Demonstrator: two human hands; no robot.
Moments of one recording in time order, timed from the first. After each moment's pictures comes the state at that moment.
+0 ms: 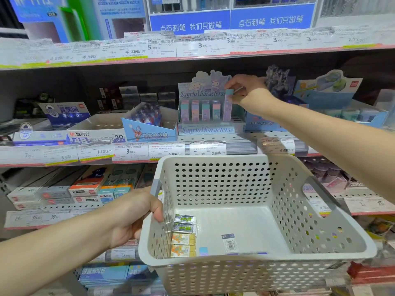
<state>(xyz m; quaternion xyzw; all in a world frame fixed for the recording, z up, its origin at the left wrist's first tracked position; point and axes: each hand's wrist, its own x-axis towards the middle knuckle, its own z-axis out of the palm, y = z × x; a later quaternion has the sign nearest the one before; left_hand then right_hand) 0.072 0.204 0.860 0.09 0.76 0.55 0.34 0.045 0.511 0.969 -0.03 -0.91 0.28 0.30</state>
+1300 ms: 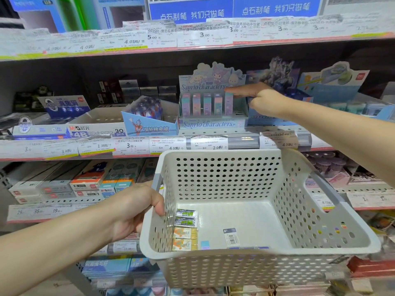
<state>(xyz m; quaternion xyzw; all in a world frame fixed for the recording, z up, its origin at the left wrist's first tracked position) 0.082 0.204 0.865 0.10 0.76 0.55 0.34 0.069 0.530 0.959 0.01 -0.95 0.28 0.15</state>
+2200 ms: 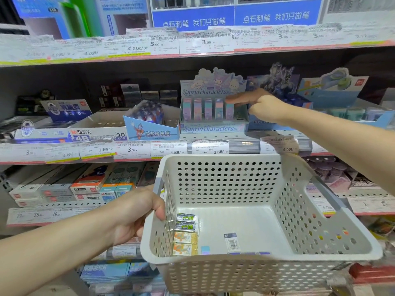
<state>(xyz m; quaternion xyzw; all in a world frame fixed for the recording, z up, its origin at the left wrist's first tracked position) 0.074 0.205 0.864 0.08 0.76 0.55 0.34 0.066 0.530 0.957 0.04 -0.94 0.30 0.16</state>
